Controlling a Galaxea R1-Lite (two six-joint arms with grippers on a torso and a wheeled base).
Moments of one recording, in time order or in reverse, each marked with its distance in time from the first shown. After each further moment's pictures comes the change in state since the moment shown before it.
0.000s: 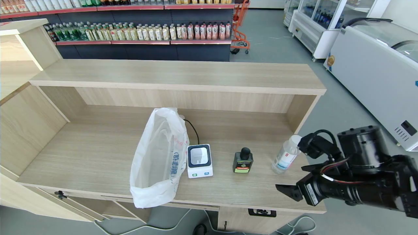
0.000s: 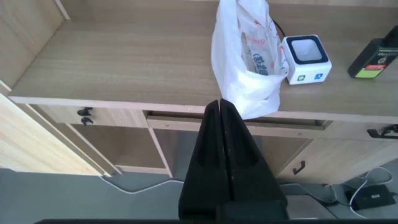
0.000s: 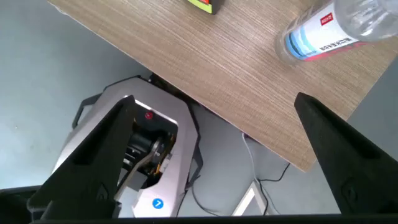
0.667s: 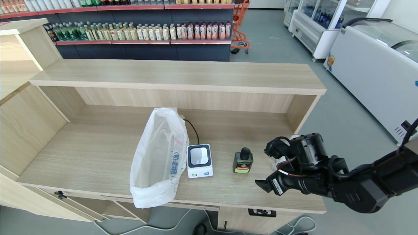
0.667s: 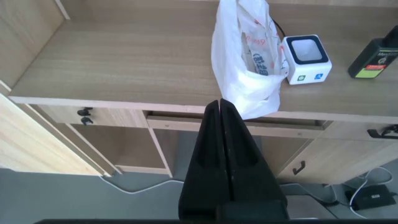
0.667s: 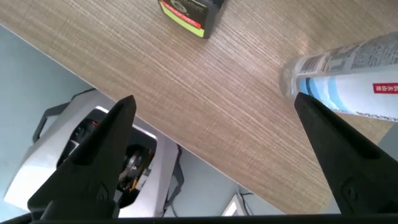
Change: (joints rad) left arm 0.000 0.000 0.000 0.000 0.000 0.000; right arm 0.016 0.343 -0.101 -0.237 -0.071 -0.071
